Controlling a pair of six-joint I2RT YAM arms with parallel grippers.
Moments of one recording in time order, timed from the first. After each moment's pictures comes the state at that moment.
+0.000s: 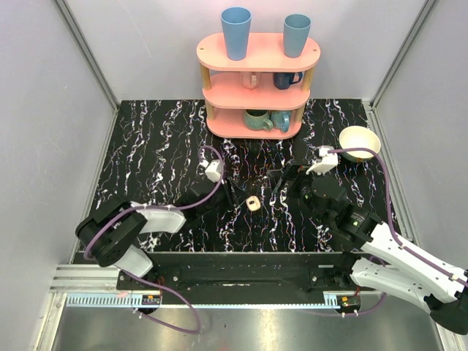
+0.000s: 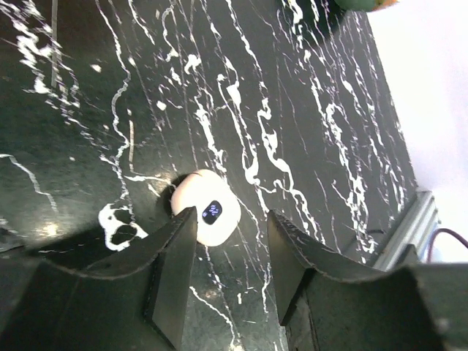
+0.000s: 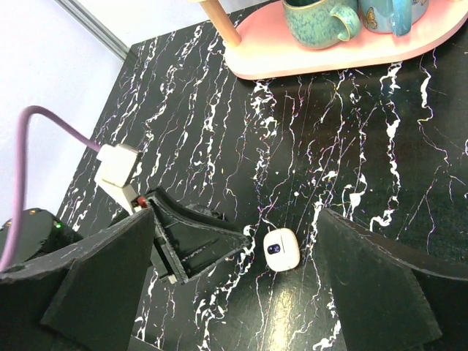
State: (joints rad) left arm -0.77 1.54 0.48 0.72 0.09 -0.79; right arm 0.88 0.79 0.75 -0.17 0.49 0.63
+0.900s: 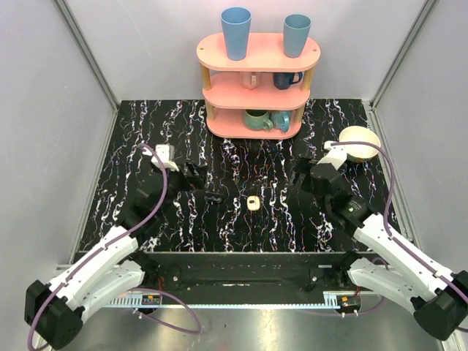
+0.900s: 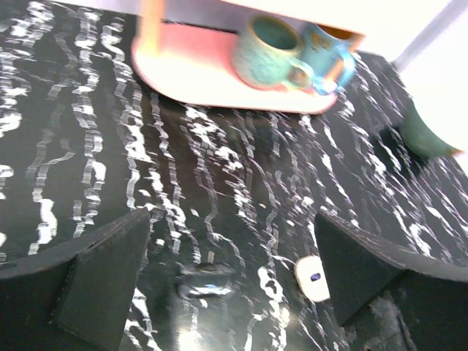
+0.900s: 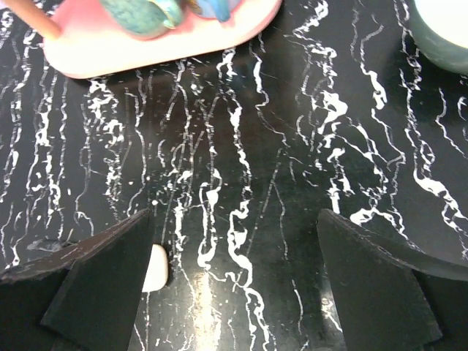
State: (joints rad) left arm -0.62 0.80 0.55 0.10 -0.25 -0.39; right arm 0.68 0.88 0.74 -0.31 0.58 0.54
